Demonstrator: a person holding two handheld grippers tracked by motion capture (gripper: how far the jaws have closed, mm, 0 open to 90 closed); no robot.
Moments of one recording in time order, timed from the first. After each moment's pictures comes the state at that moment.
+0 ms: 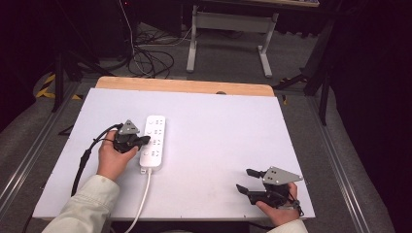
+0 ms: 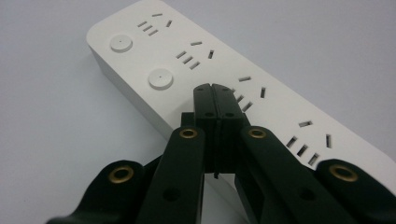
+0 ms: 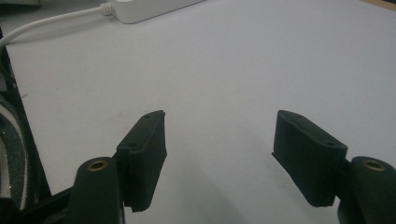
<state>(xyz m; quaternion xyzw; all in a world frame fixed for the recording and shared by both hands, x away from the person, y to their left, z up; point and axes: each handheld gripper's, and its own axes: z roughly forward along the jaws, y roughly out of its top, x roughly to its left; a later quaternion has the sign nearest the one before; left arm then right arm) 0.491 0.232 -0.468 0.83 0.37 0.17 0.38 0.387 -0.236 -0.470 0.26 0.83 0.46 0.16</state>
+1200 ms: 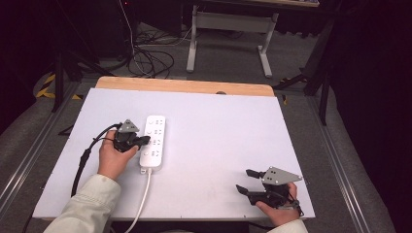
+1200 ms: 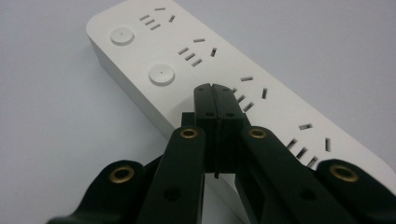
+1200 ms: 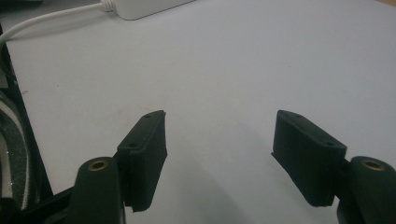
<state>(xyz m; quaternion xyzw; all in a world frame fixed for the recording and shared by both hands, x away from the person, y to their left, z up) 0.494 0.234 -0.466 0.83 0.38 0.16 0.38 0.387 -0.235 -0.471 0.26 0.83 0.46 0.16</state>
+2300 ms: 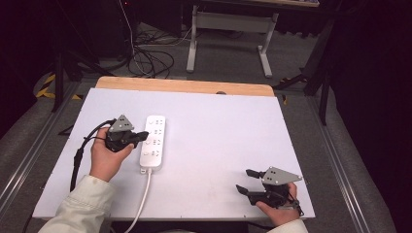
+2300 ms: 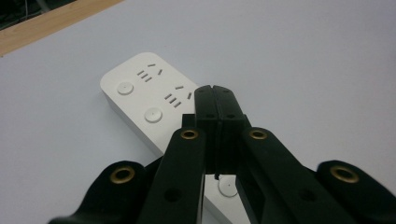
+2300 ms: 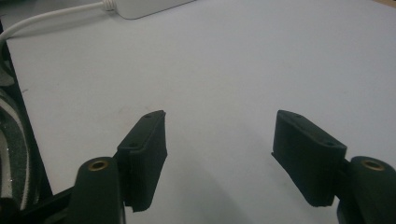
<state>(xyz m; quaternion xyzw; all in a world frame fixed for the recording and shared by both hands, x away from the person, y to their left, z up) 0.468 0.232 -0.422 0.82 0.36 0.19 0.41 0.387 -0.235 -0.471 0.26 0.83 0.46 0.16</state>
